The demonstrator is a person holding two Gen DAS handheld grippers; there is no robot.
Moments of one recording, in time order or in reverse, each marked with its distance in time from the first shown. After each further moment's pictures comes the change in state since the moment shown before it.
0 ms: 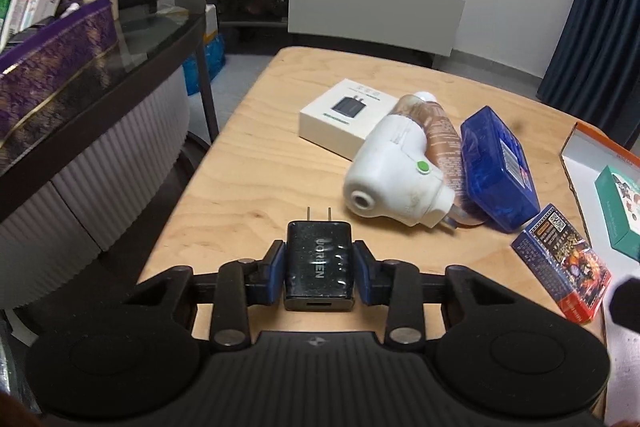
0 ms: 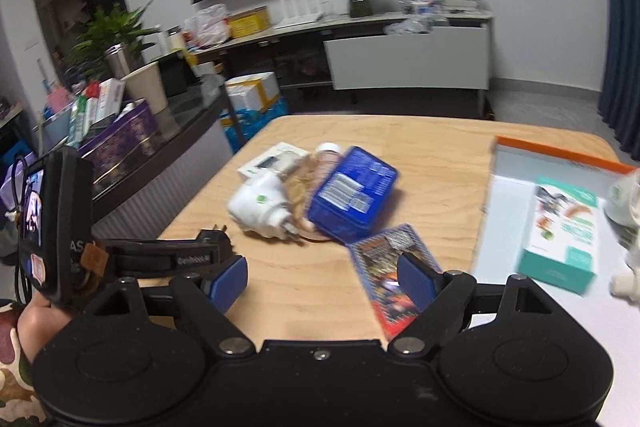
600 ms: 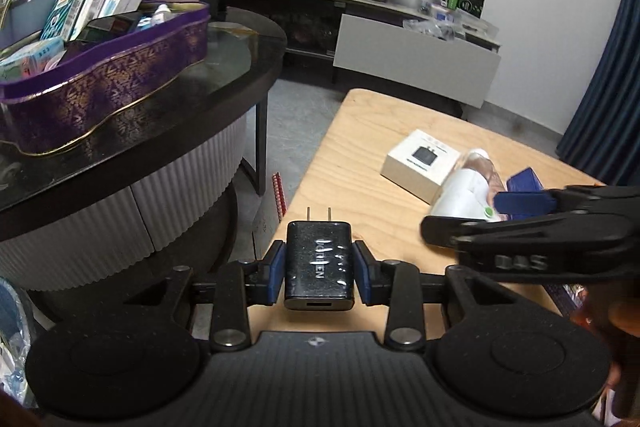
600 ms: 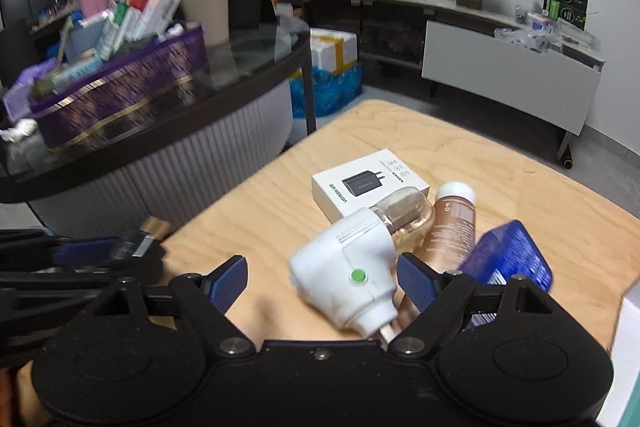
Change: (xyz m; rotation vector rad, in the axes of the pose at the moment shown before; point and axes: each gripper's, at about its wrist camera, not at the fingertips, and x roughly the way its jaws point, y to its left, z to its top) left arm -0.032 0.057 0.001 -0.140 -0.090 0.030; right arm 0.142 0.068 0.045 -0.298 0.125 0.084
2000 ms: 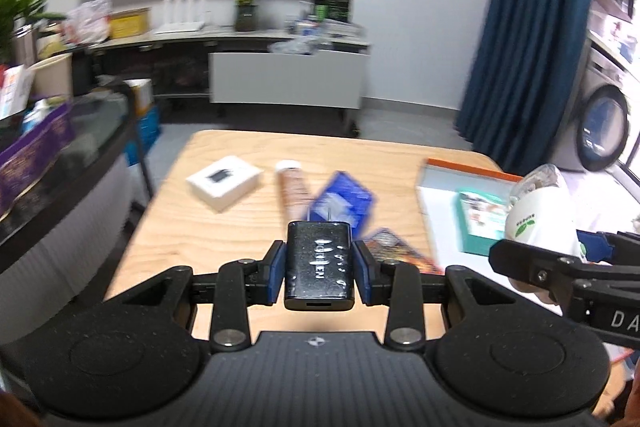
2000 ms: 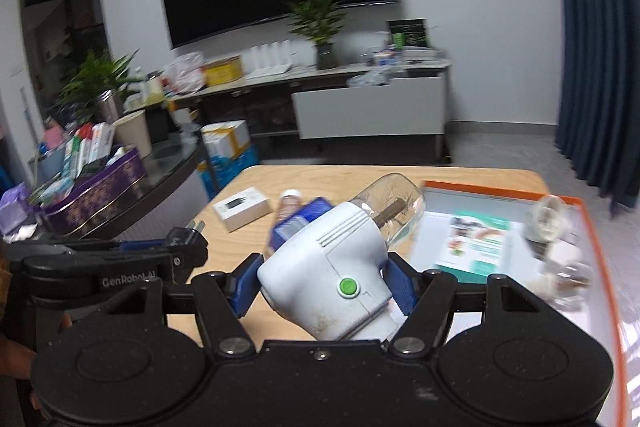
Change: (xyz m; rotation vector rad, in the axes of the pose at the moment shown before) left arm -0.075 -0.114 -0.020 0.252 -0.070 -0.253; right arm -0.234 -0.045 -0.110 0.340 -0.264 -0.232
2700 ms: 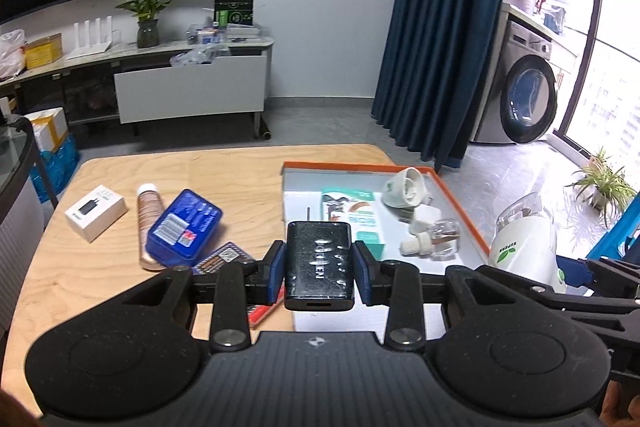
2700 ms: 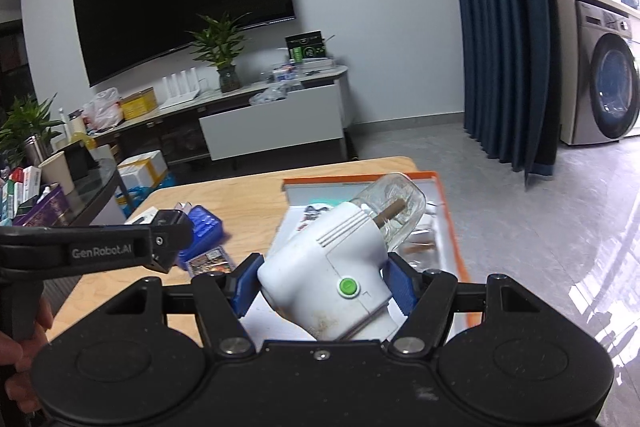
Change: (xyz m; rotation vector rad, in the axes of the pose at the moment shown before) left arm 0.004 -0.097 0.001 0.117 0.001 -0.183; right arm -0.066 -0.085 -0.029 0.131 -0.049 -0.210
